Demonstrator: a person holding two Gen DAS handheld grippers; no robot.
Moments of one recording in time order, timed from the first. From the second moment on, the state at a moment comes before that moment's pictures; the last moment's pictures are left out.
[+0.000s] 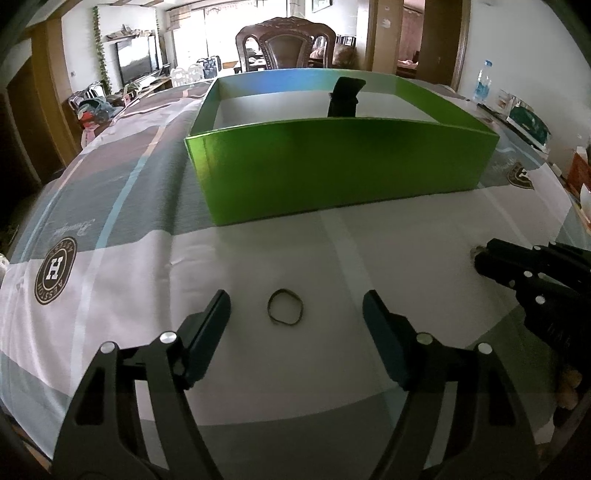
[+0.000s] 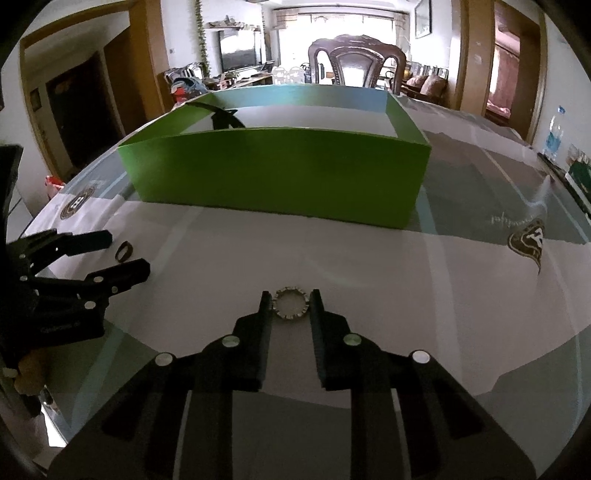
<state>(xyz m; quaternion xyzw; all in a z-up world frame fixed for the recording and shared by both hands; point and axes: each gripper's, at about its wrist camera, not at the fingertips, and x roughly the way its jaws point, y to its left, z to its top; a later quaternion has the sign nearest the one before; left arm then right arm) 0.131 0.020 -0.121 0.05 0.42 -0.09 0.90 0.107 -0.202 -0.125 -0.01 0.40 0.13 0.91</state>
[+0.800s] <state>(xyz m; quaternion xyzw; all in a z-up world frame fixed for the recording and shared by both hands) 0.132 0.020 -0.119 0.05 0.41 -0.07 0.91 0.105 -0.189 -0.125 -0.05 0.40 0.12 0.91</state>
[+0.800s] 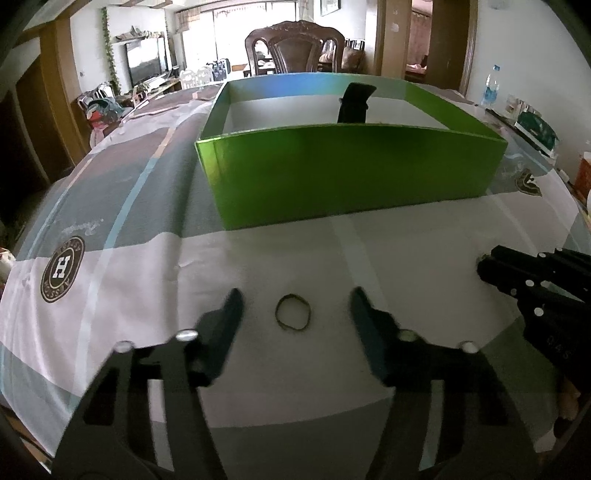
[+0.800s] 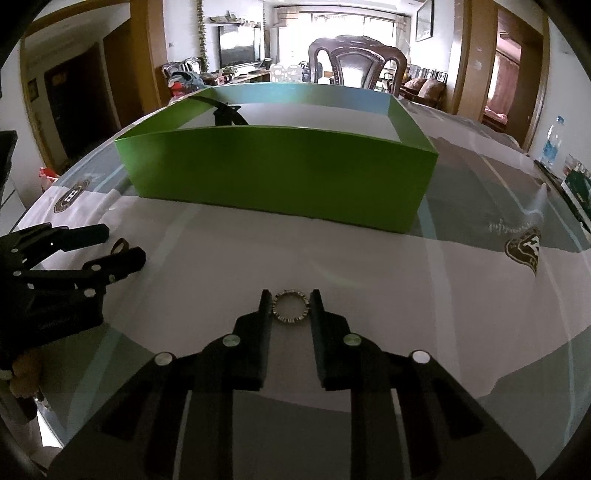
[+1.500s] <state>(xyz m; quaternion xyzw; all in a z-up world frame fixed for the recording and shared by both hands) 0.127 0.022 -0.118 0.04 0.41 -0.09 0.91 0.105 -0.197 -0.125 -0.03 0.40 0.12 0.91</state>
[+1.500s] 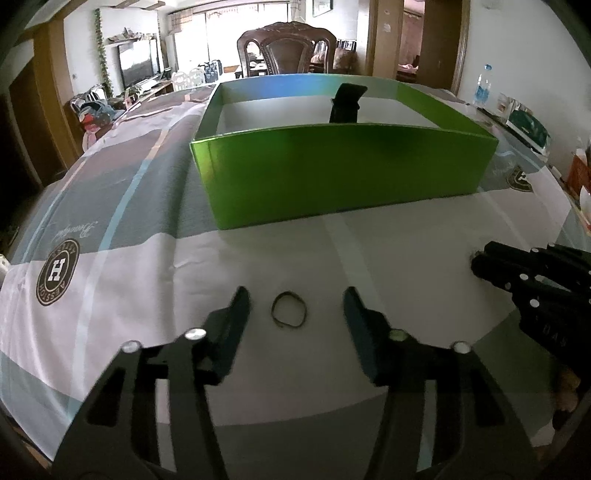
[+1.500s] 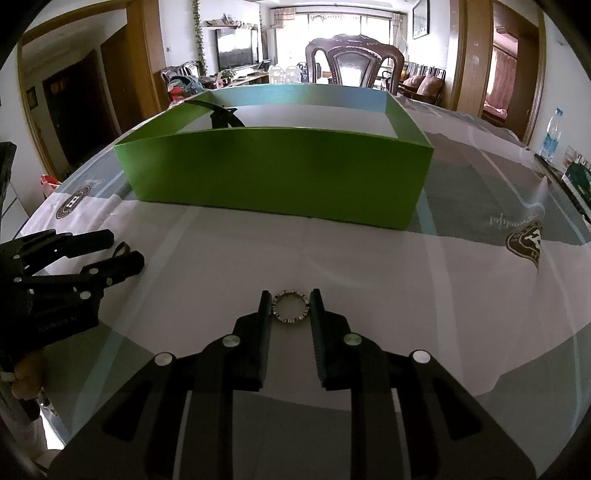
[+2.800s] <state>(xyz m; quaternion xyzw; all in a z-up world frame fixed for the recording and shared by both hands) 0.267 0.011 -0.049 0.03 0.40 -0.03 0.92 0.240 -0.197 -0.055 -0.01 0.37 0.05 0.93</state>
